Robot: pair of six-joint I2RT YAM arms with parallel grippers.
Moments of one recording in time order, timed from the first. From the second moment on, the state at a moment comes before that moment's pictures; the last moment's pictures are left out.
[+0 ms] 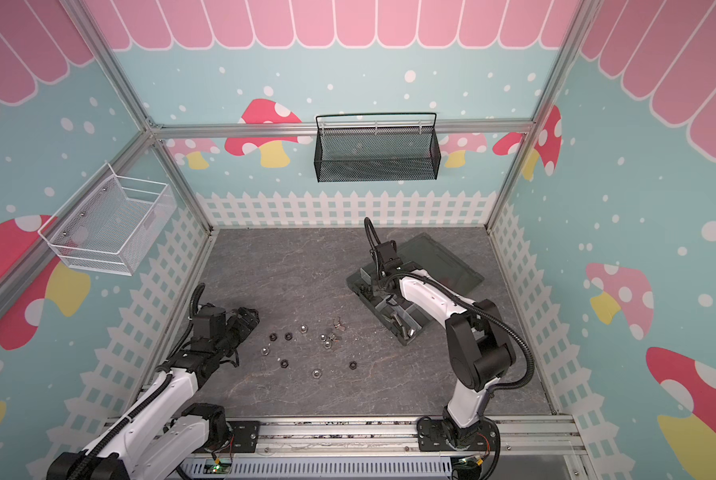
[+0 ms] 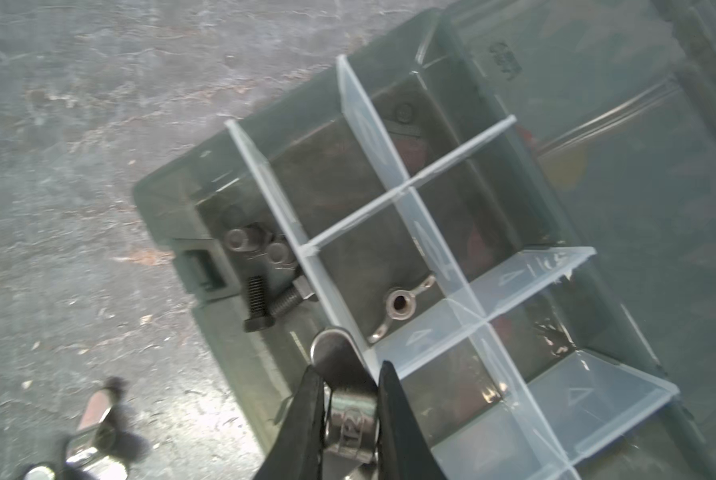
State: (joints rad) left arm -0.08 0.88 0.38 -0.22 -0.03 -0.94; right arm 0.46 1.74 1.28 -0.57 0.17 0.26
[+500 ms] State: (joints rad) left arm -0.08 0.88 0.38 -0.22 -0.02 -0.94; right arm 0.40 1.86 1.34 -0.54 0.17 0.18
